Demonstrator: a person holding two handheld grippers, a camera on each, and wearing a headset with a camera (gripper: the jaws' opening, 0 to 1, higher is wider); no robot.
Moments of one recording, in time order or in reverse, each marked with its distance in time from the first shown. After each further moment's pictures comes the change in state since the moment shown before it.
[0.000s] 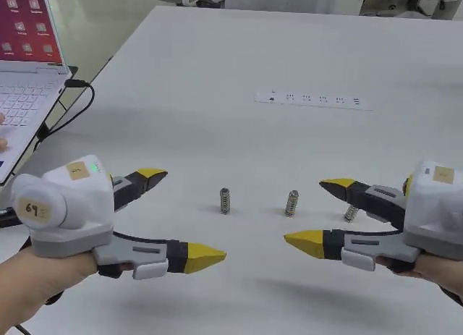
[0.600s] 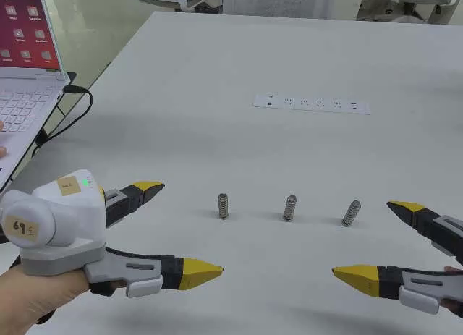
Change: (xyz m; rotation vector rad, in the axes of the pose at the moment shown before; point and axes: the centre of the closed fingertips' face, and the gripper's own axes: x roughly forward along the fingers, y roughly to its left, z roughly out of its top) left arm -0.006 -0.007 -0.003 -0.016 -0.002 -0.011; right arm -0.058 -0.026 -0.032 0.049 0.028 -0.158
